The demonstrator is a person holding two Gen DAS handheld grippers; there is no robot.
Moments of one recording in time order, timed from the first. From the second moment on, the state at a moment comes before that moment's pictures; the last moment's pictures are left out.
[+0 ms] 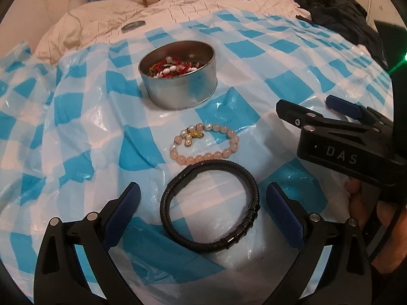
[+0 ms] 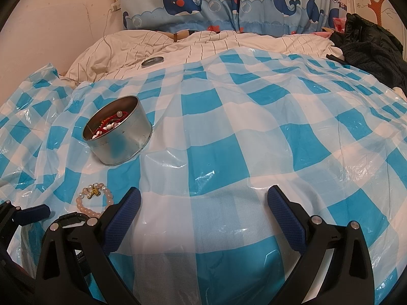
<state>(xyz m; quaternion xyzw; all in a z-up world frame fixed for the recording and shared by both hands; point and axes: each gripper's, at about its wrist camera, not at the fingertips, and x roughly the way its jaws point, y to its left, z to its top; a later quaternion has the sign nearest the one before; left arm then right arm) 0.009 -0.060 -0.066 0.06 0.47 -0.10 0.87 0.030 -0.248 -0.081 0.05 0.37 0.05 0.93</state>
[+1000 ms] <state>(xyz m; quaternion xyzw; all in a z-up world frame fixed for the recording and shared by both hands) -0.009 -0.035 -0.056 0.00 0.47 -0.10 0.87 0.027 -0.250 -0.080 0.04 0.37 0.04 0.93</state>
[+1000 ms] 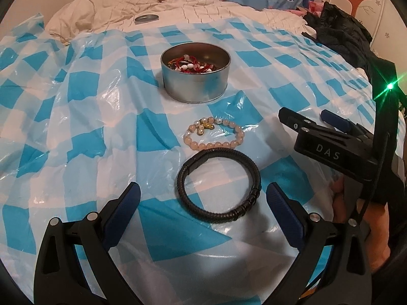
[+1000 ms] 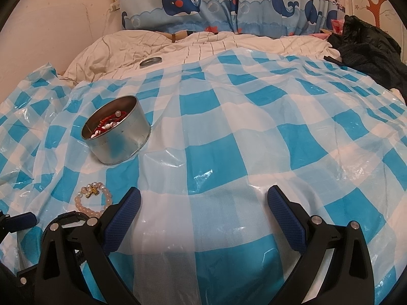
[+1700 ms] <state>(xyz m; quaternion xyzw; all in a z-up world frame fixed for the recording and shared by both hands) -0.012 -0.029 -0.049 0.01 0.46 -0.08 0.88 0.027 -0.248 -0.082 0.03 0.38 0.04 0.92</state>
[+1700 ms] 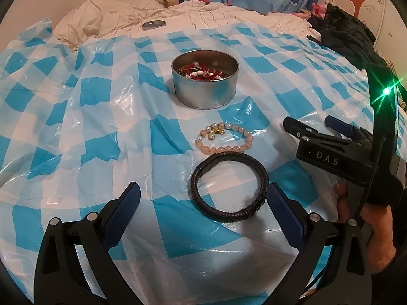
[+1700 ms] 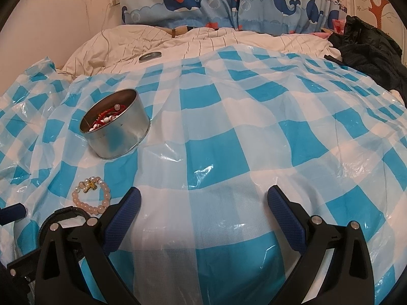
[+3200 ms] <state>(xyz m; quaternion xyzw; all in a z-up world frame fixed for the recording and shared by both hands) -0.024 0.073 -0.002 -0.12 0.39 -0.06 0.91 0.038 -0.116 -0.078 -0.18 0.39 0.26 0.86</state>
